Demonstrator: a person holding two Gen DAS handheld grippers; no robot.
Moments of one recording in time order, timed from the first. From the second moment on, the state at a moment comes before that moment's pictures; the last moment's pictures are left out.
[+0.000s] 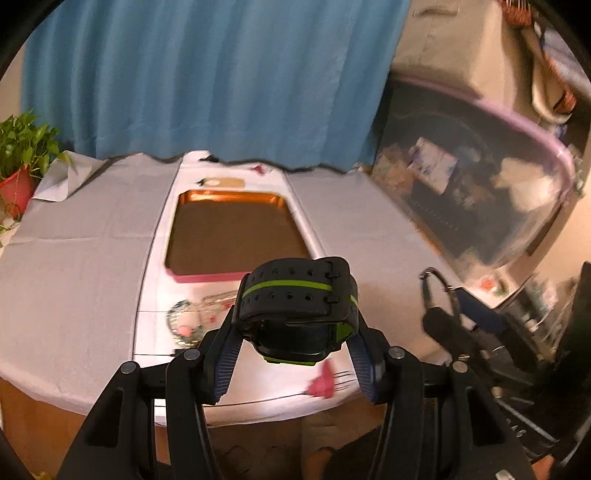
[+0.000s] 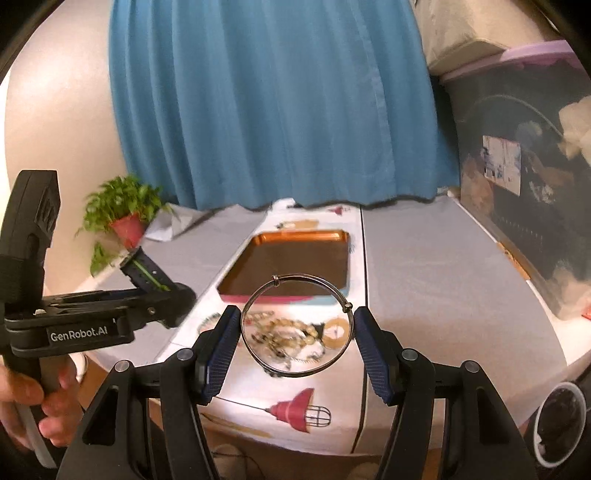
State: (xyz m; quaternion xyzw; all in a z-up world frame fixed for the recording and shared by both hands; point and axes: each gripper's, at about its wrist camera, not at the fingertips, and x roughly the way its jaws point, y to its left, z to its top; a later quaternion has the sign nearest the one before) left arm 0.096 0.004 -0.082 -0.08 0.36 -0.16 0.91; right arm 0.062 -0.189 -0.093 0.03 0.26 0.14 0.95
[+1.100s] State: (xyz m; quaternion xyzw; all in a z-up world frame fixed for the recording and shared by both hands) left arm 0.159 0.043 -0.074 -0.05 0.33 -0.09 0.94; right arm 0.130 -0.125 -0.078 -0.03 0.27 0.18 0.95
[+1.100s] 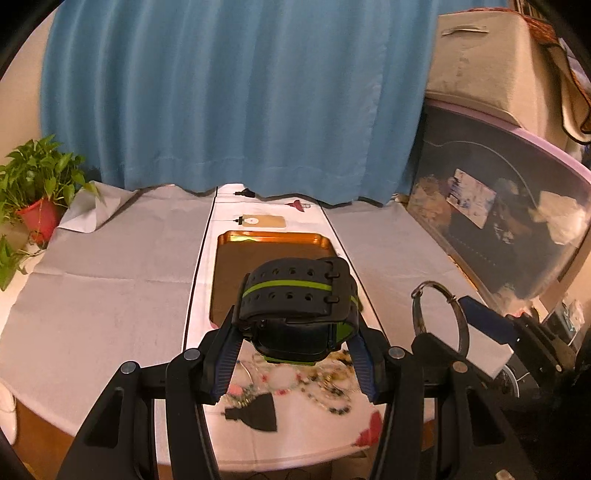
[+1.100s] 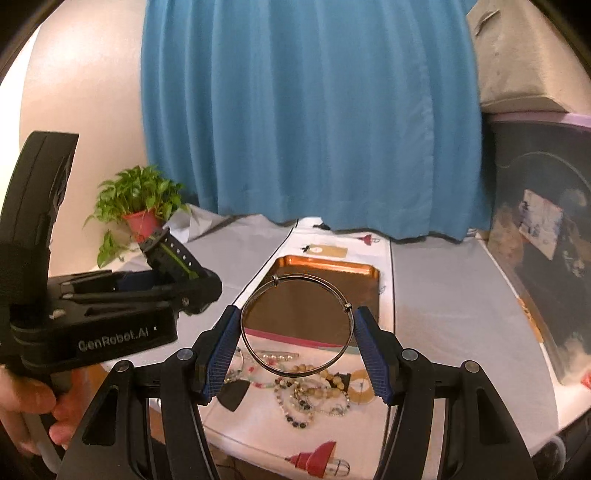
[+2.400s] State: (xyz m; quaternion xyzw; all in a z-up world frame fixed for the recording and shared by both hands) left arm 0.349 0.046 -0.232 -0.05 0.46 -0.08 0.88; right arm 0.359 -0.126 -0.258 -0.01 0.43 0.14 0.89
